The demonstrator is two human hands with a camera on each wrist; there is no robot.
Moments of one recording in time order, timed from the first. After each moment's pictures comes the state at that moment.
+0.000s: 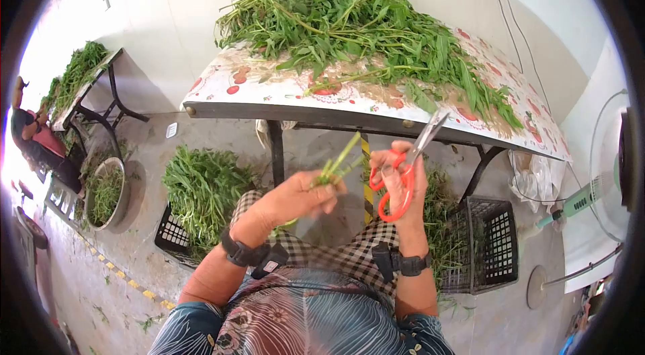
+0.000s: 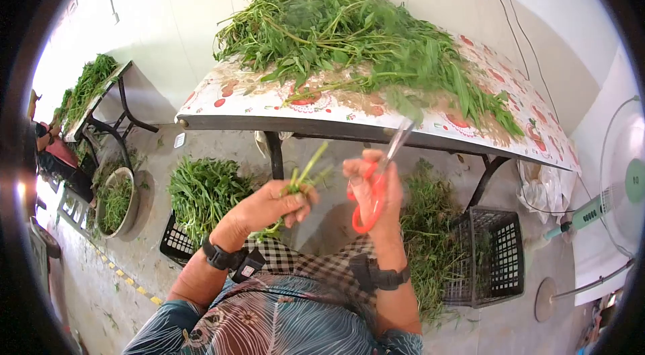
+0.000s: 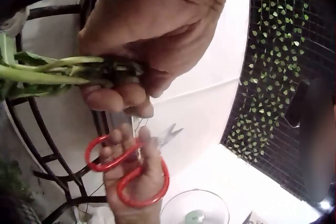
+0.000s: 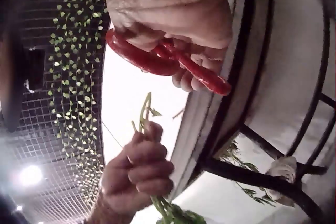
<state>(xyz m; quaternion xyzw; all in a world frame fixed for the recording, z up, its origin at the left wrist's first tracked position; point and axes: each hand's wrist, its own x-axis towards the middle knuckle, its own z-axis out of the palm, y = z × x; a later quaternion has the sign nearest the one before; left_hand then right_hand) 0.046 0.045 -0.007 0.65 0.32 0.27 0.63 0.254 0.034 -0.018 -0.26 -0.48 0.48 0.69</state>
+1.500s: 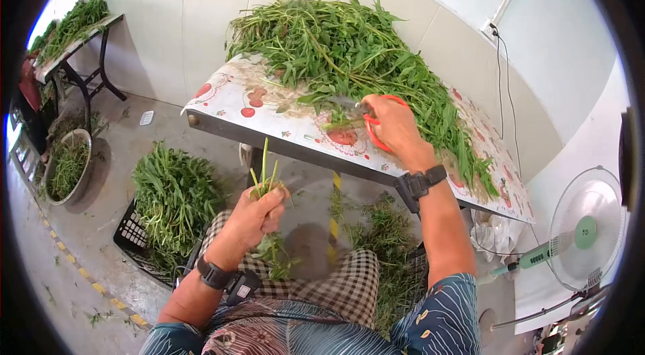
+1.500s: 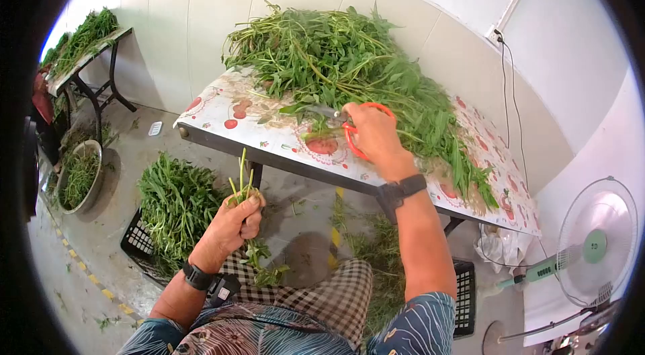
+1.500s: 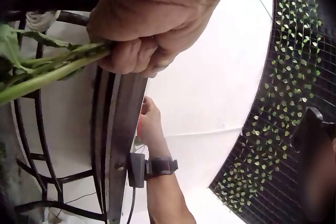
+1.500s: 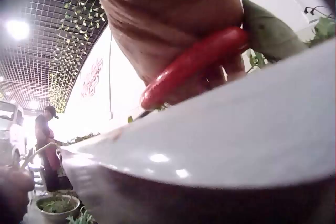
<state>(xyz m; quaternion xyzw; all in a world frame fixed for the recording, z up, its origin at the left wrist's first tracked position) -0.011 0.062 -0.024 0.31 0.30 0.54 0.72 0.236 0.217 0.099 -0.43 -0.86 -0.15 0.22</state>
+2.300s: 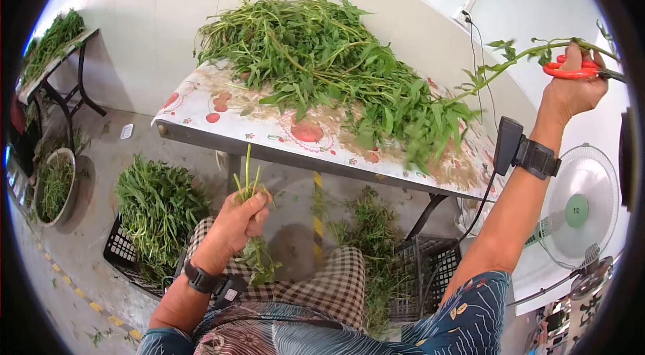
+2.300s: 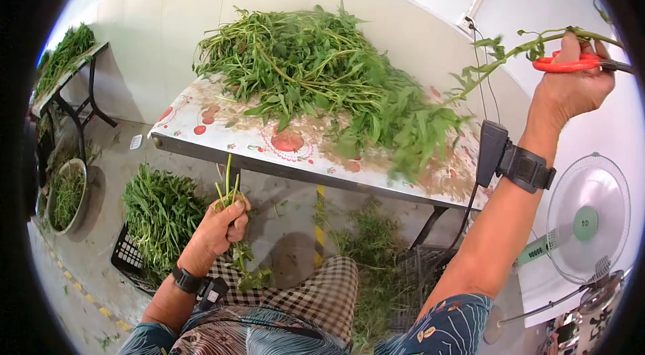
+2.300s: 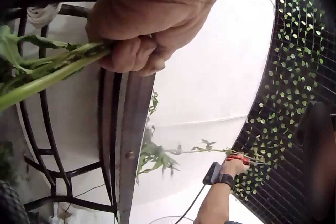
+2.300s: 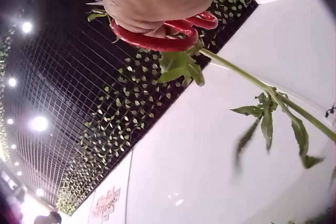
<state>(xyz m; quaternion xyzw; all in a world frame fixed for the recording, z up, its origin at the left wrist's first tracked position) 0.007 0.068 -0.029 0.33 0.32 0.51 0.73 0.367 0.103 0.333 -0.20 -0.49 -0.39 0.75</state>
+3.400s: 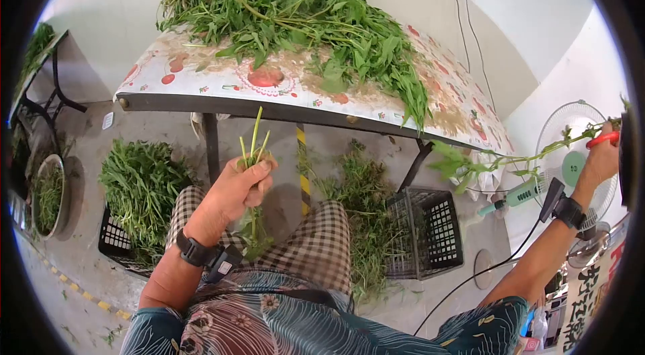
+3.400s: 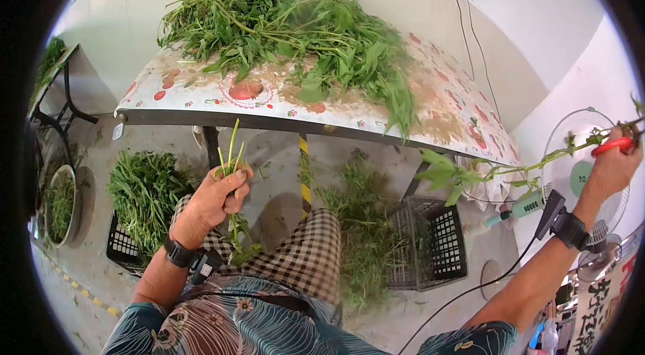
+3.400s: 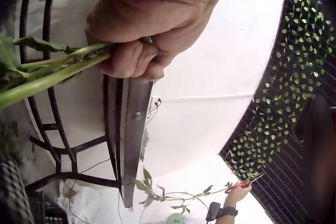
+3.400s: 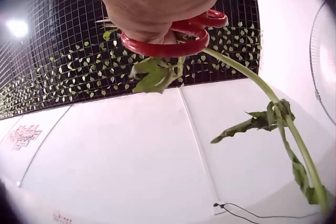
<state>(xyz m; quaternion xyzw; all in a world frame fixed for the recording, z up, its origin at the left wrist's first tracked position) 0.058 0.061 -0.026 0.38 0.30 0.41 0.77 0.591 -0.073 0.310 -0.63 -0.26 -0.64 0.34</state>
